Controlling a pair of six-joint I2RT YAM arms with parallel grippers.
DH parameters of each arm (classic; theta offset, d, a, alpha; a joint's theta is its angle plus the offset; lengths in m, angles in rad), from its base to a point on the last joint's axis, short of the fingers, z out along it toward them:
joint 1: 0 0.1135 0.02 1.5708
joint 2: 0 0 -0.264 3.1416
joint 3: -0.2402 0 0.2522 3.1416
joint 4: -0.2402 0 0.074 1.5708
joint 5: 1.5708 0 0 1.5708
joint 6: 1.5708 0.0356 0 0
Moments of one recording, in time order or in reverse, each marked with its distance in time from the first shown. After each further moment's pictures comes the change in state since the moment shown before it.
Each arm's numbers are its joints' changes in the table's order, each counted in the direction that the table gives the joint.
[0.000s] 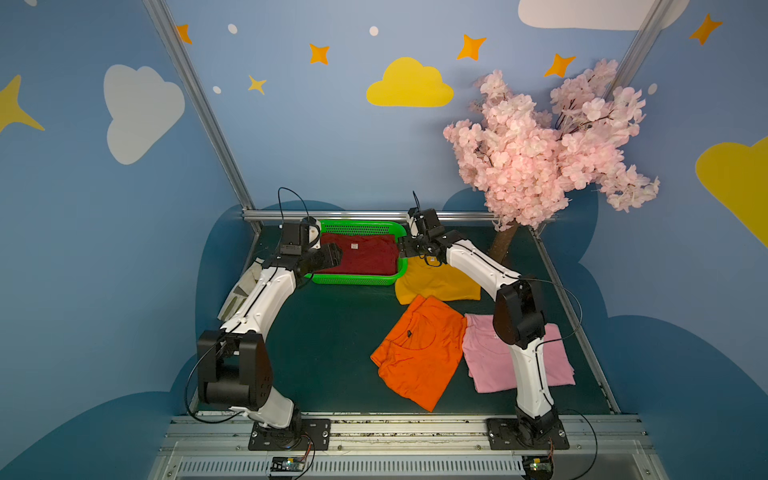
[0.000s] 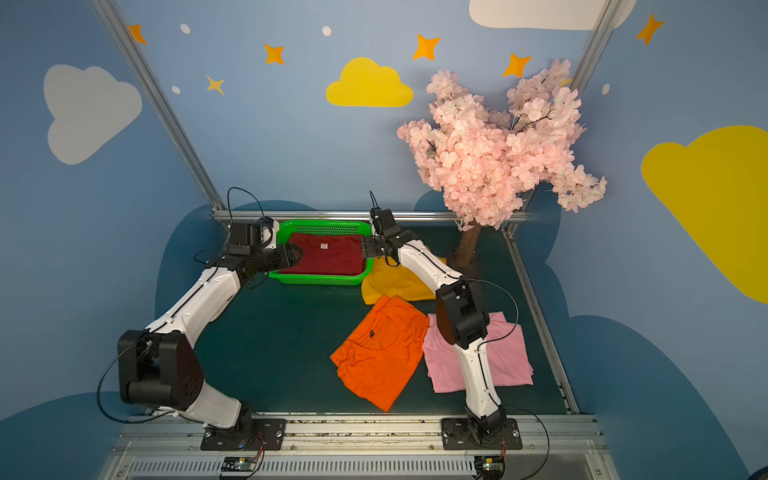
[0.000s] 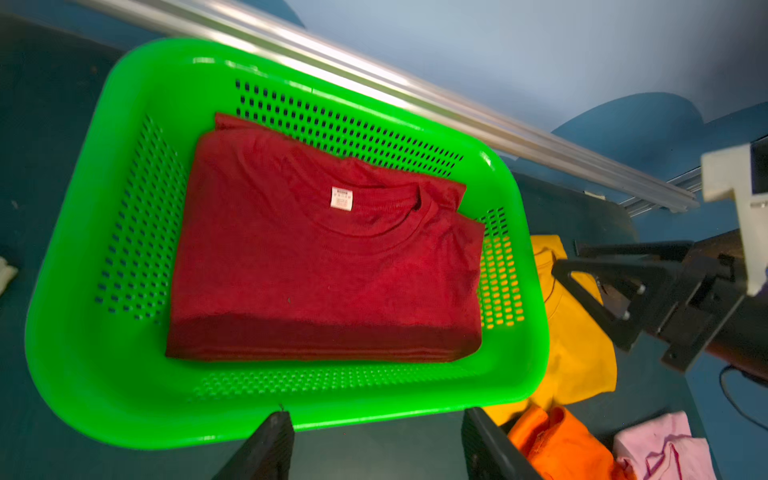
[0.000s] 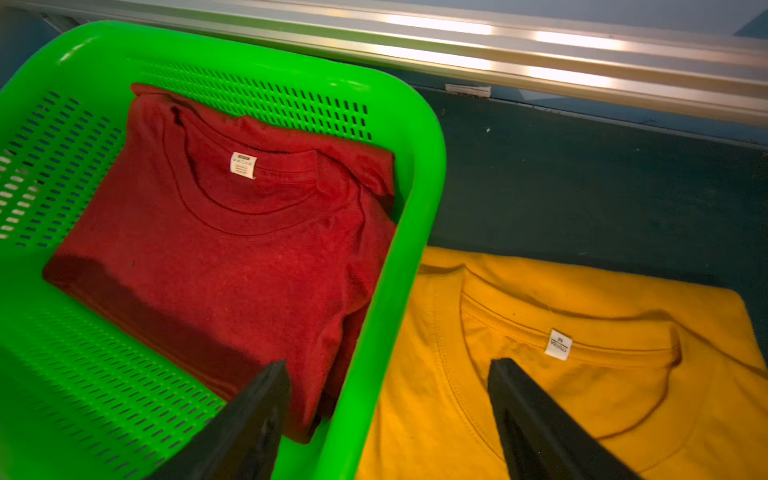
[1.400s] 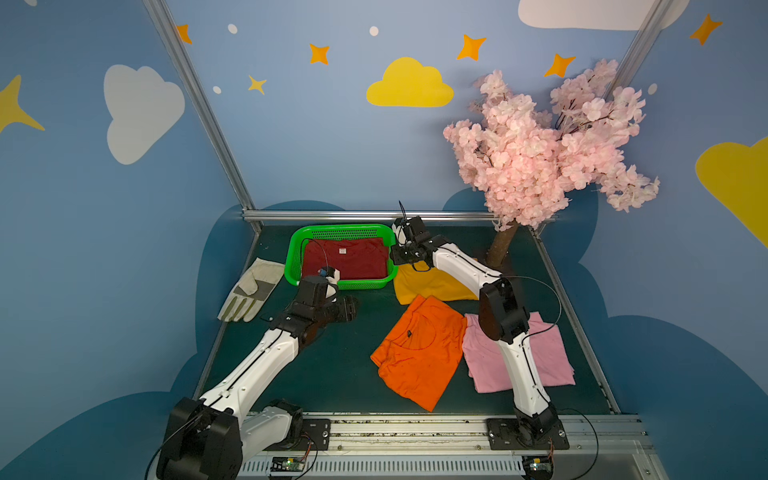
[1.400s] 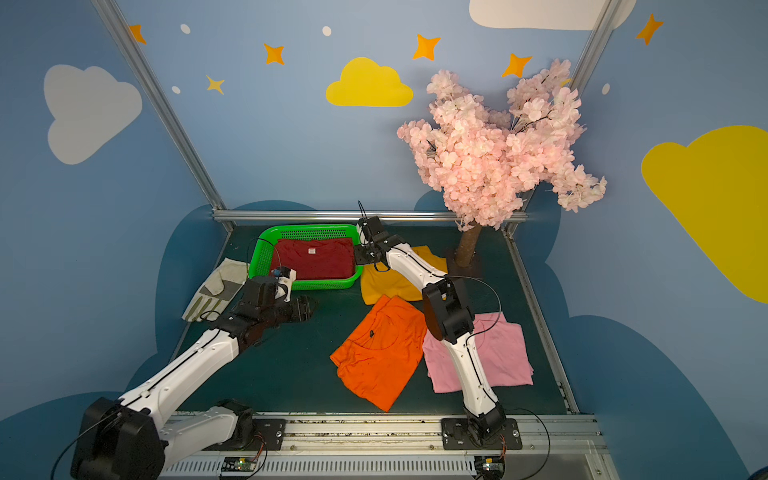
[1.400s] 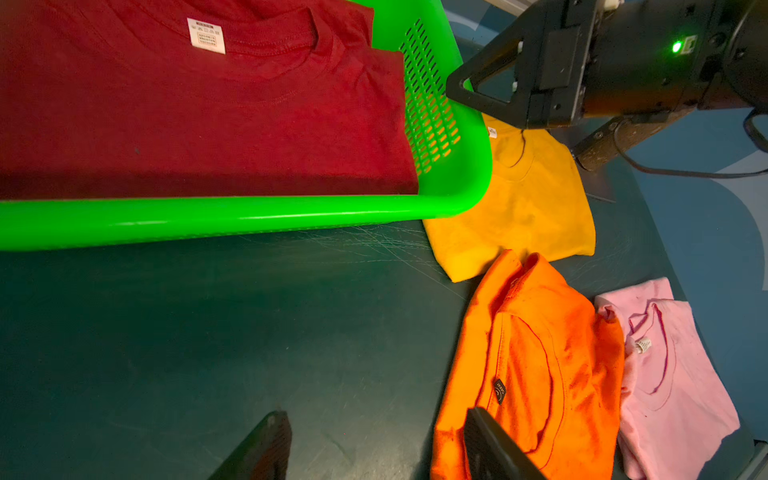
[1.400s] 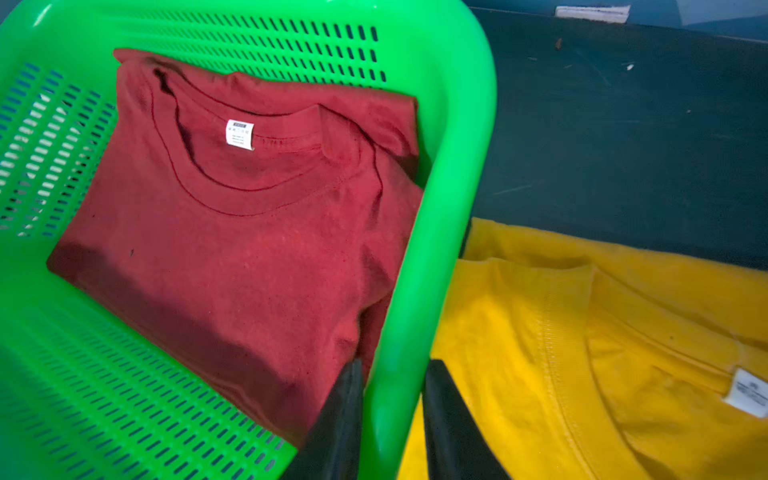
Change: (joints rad) left arm -0.248 0.387 0.476 0.087 -0.087 -0.055; right arm 0.035 -0.116 -0.101 -0.048 -0.125 0.004
